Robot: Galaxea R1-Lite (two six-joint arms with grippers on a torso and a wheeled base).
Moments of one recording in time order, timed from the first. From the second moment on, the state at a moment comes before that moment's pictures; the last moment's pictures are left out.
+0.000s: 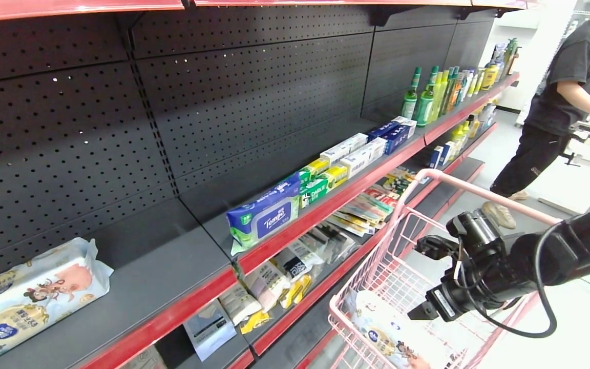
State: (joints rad) left arm 0.00 0.00 0.00 -0.01 0.02 0.01; right arm 0.21 1.97 -0.78 0.00 0.14 -0.22
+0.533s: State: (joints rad) left arm 0.00 0.00 0.00 -0.01 0.02 0.01; right arm 0.19 2.04 -0.62 -0.18 0.14 -0.36
